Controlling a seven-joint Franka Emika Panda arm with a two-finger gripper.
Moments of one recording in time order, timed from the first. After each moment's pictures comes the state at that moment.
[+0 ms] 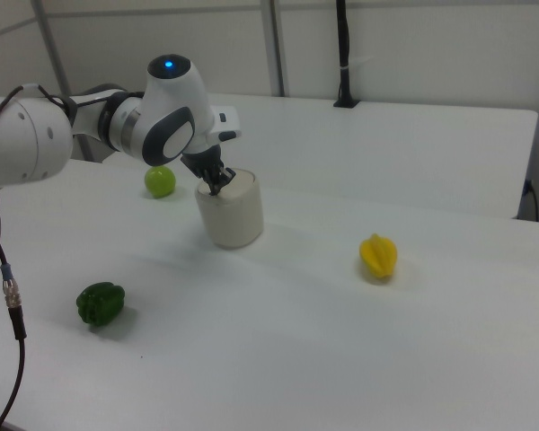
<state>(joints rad) 0.08 0.51 0.00 -1.45 0.24 2.34 0.00</state>
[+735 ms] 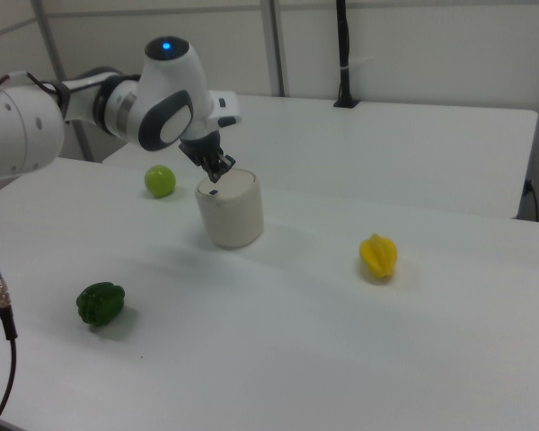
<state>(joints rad) 0.07 0.46 0.00 -1.44 0.24 2.28 0.00</state>
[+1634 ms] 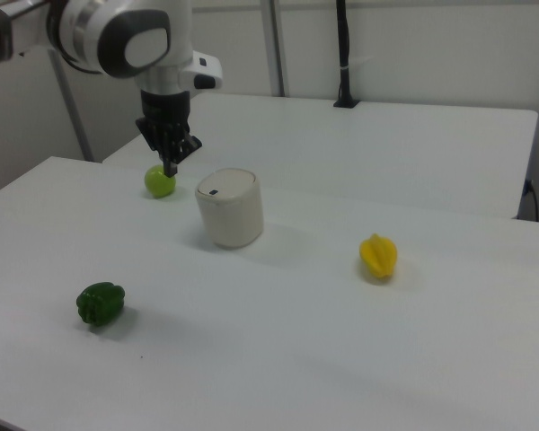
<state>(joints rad) -0.04 0.19 0.00 -1.44 0.24 1.66 0.00</state>
